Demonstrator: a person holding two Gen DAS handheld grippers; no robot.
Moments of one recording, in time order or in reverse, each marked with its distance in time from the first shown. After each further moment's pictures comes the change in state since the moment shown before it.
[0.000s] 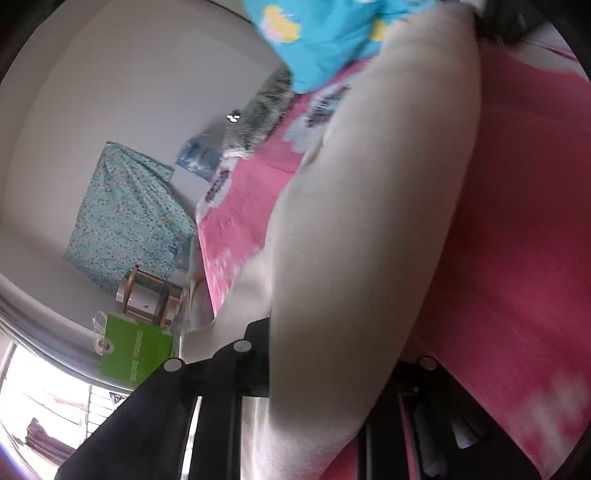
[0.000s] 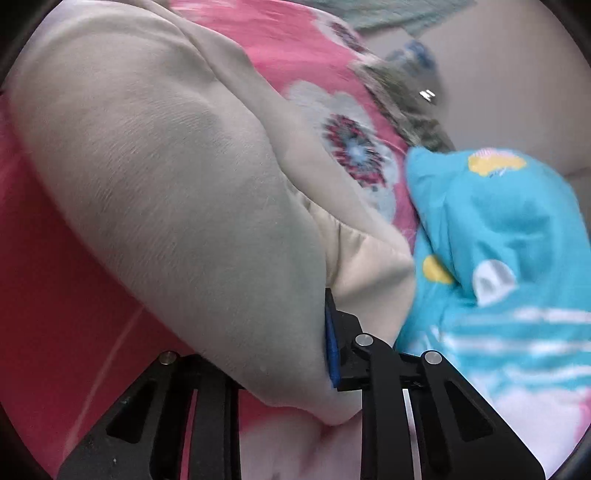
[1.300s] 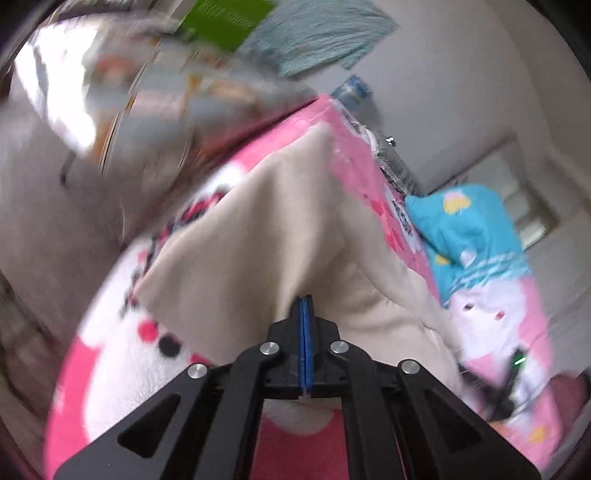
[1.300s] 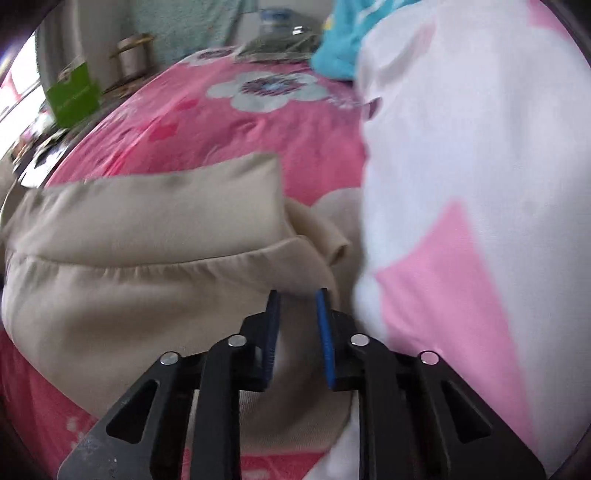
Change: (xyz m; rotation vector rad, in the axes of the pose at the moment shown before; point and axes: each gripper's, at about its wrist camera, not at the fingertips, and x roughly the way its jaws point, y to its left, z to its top) left arm -0.114 0.022 -0.219 -1.581 -0.043 -0.525; right arm -0.052 0.023 -0.156 0.907 -0.099 0.163
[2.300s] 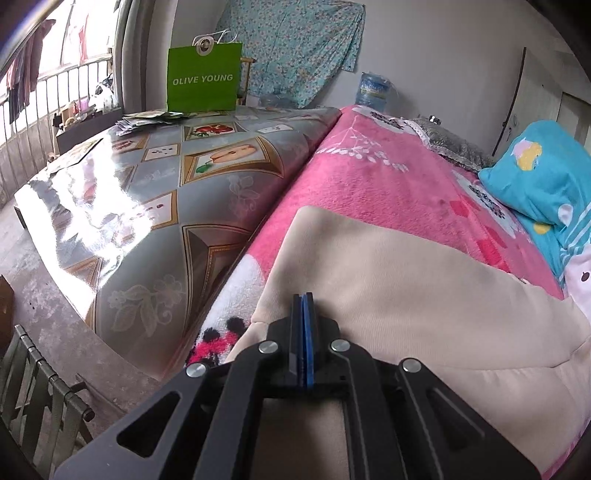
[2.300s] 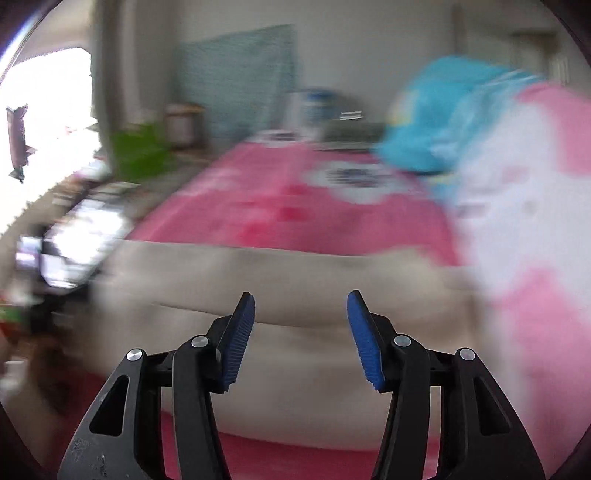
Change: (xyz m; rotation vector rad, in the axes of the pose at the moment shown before) left arm 0.083 -0.012 0.038 0.289 -0.097 0.419; right arm -0.033 0.124 -0.011 -0.011 -0.261 0.421
